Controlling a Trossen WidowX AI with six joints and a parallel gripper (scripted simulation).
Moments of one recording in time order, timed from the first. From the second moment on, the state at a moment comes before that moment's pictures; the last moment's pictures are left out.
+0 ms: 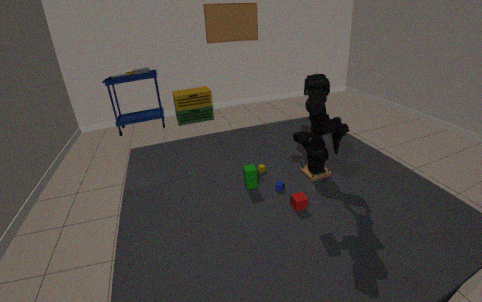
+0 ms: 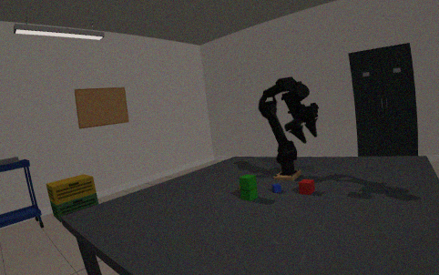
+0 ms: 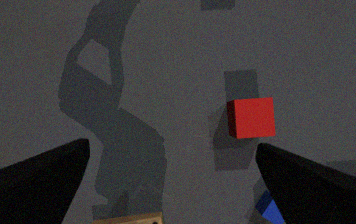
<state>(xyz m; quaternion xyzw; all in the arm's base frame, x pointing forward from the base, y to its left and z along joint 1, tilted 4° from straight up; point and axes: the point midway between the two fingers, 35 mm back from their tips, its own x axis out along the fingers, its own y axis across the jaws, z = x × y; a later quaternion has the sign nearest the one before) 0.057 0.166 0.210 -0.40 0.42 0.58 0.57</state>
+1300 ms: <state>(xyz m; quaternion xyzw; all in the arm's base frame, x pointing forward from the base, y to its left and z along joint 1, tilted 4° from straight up) 0.152 0.199 0.143 -0.03 0.67 0.03 0.74</state>
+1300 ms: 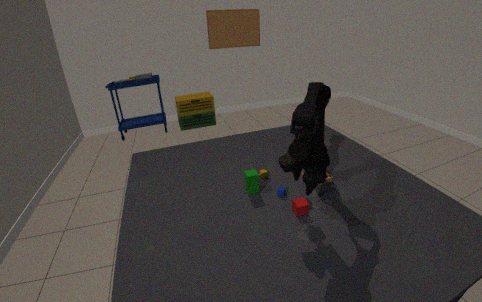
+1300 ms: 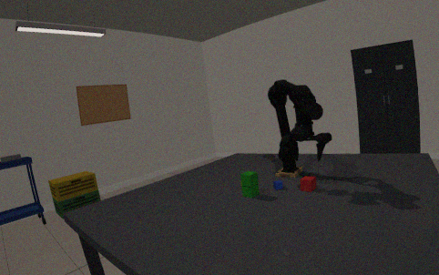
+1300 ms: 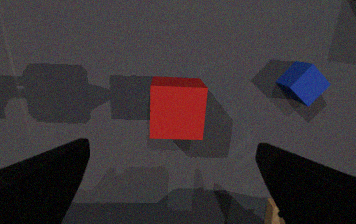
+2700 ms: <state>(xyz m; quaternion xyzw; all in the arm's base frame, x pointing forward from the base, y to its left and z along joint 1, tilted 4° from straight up) 0.158 0.197 0.046 -0.03 0.67 0.03 0.74</state>
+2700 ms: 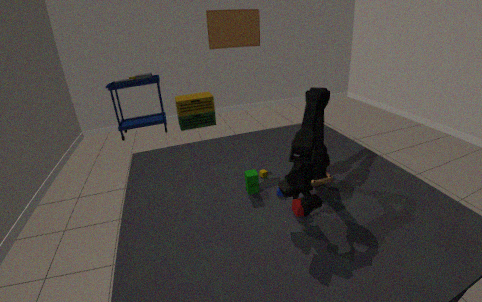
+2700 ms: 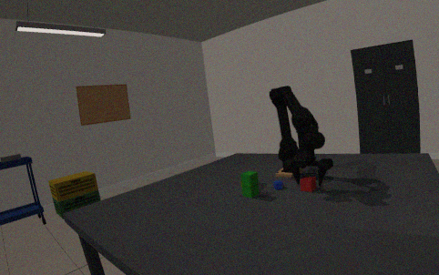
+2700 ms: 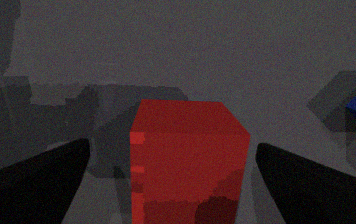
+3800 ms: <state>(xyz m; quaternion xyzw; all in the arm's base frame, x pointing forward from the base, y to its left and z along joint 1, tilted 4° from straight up) 0.157 0.194 0.035 -0.03 0.68 0.03 0.74</state>
